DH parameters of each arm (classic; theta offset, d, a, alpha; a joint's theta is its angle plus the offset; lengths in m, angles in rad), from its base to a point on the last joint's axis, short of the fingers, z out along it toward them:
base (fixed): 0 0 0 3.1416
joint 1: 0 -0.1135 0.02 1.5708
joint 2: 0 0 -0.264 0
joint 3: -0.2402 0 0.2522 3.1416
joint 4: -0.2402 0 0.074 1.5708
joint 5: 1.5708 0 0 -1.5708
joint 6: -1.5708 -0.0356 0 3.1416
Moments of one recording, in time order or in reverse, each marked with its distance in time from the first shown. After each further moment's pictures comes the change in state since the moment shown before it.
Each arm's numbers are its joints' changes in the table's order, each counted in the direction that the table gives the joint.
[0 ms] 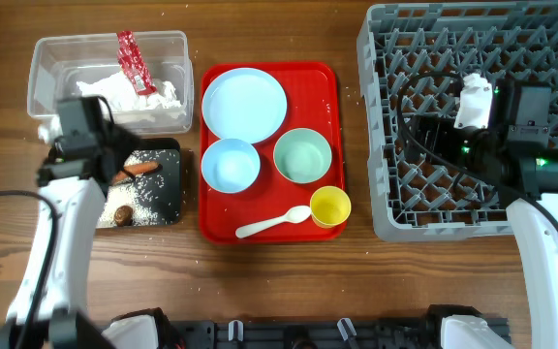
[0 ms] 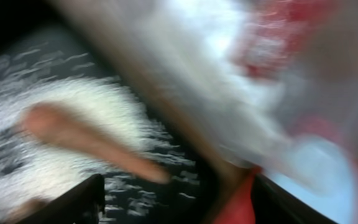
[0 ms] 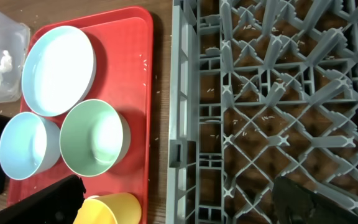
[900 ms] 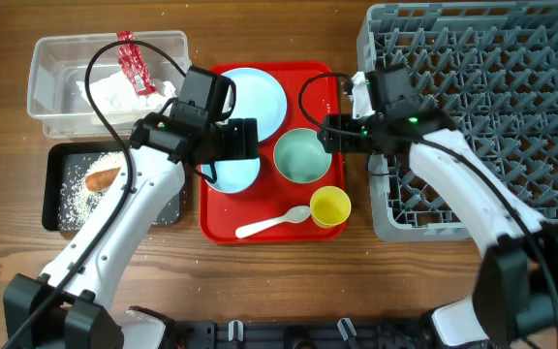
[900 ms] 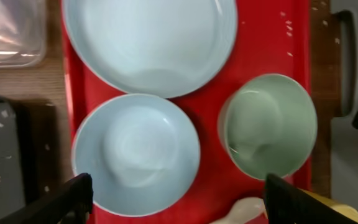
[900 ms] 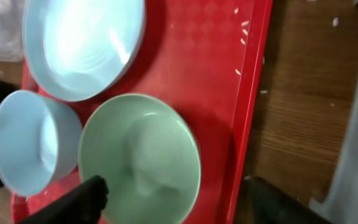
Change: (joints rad) left arm 0.534 0.151 -0.227 -0.238 0.085 -0.303; right arm -0.363 0.436 -0.002 0.324 0.025 -0.181
